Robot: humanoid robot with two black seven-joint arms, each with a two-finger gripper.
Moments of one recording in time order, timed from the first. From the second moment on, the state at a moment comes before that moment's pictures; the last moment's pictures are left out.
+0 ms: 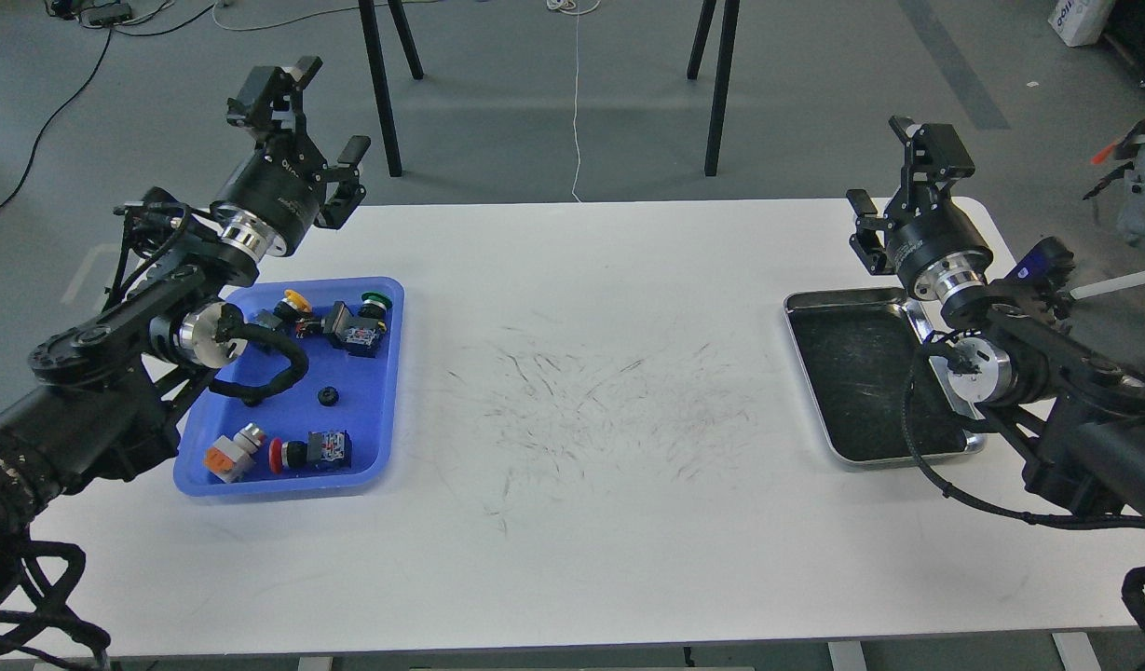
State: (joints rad) left arm -0.83 0.34 -0.62 -0.70 0.28 -0.24 -0.49; right arm 0.80 -0.37 0.47 0.70 -0.16 0.07 0.49
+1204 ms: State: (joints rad) left arm -0.79 0.36 -0.57 -0.71 0.35 -0.23 -0.49; right arm 0.84 -0.39 0.48 0.71 -0.16 0.08 0.49
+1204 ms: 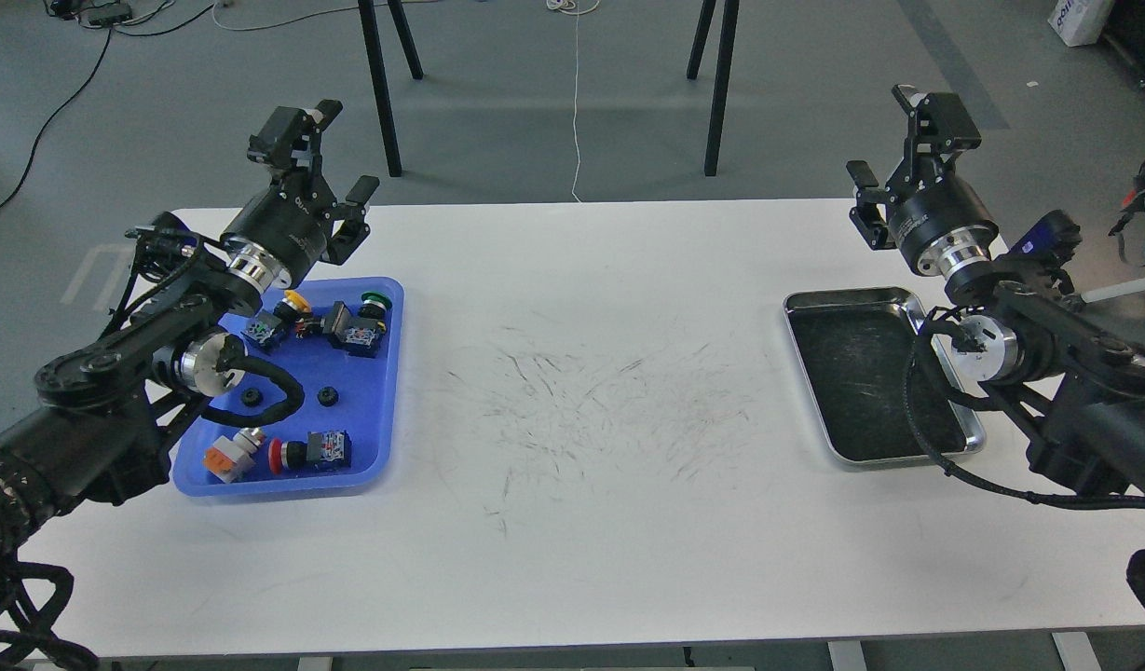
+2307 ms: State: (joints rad) left arm -0.79 0.54 -0.47 -0.93 1.22 -0.23 -0.49; right arm 0.85 -0.43 0.49 0.77 -0.16 0.09 0.49
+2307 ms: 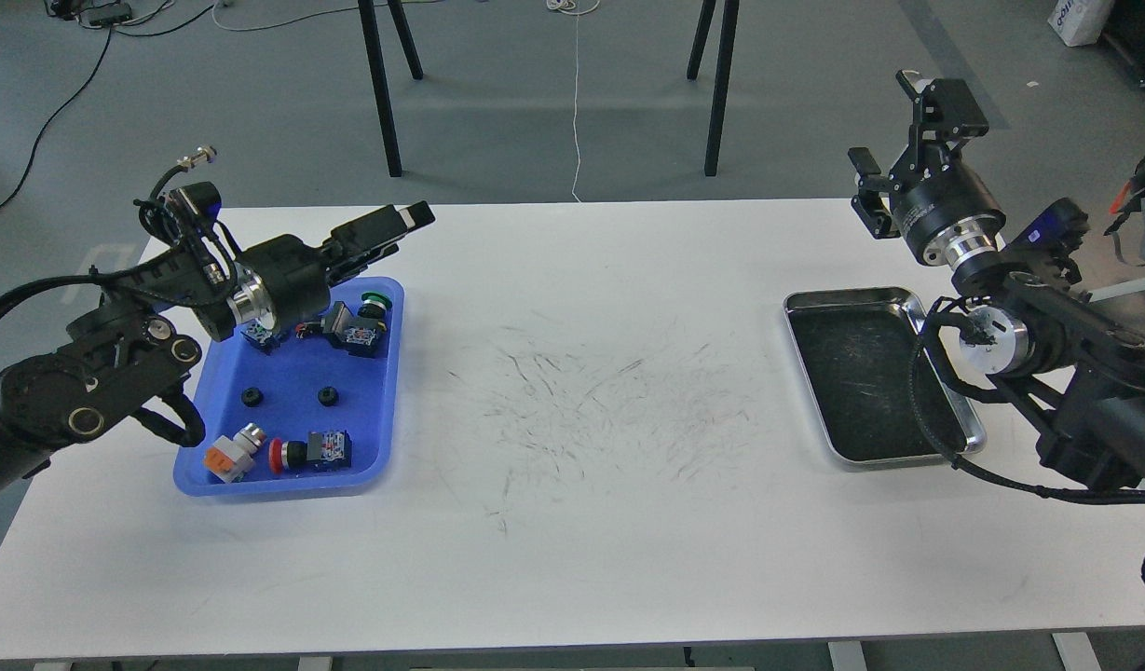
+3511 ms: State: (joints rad) left arm -0.79 0.68 -0.18 -0.88 2.00 0.00 -0.49; right arm 0.81 -0.46 0.50 0.80 -0.16 0.11 0.49
